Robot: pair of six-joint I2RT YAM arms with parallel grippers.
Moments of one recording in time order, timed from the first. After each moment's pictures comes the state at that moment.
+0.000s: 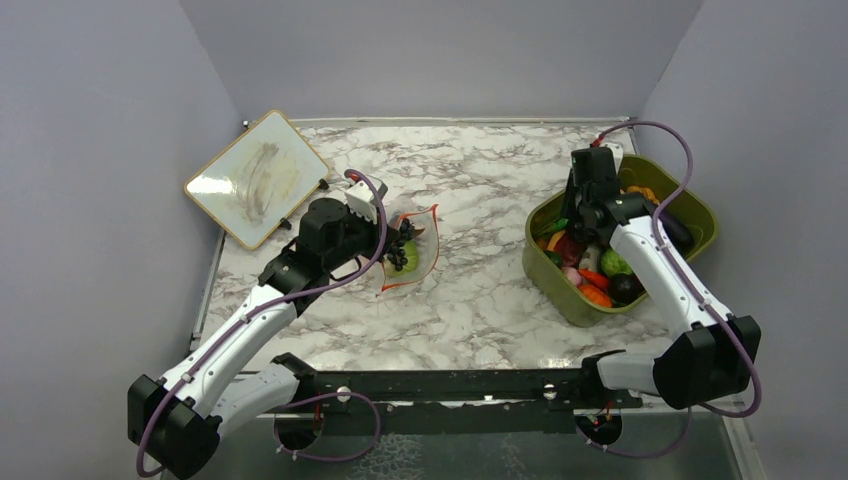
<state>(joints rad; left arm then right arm) -0.55 0.95 0.79 -0.20 0.19 -0.19 0.24 1.28 1.16 -0.68 0.45 0.32</state>
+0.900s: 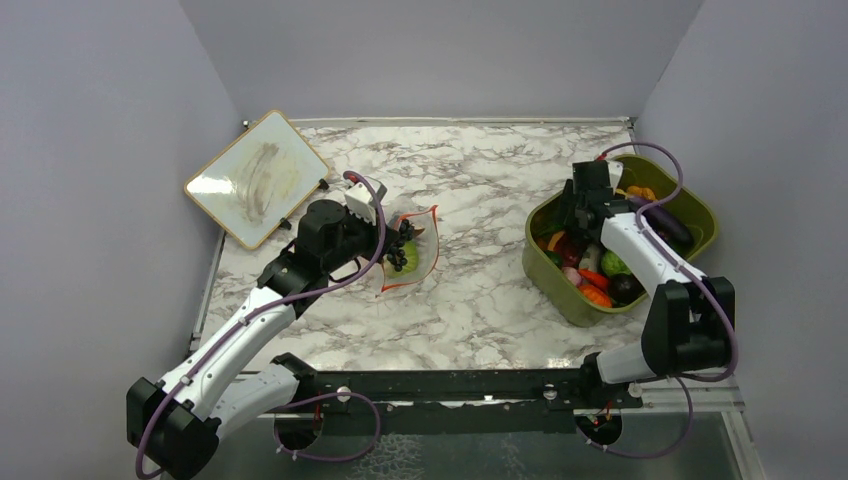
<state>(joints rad) -0.55 0.94 0.78 -0.19 0.20 -0.19 0.11 1.43 0.99 -0.45 0.41 0.37</state>
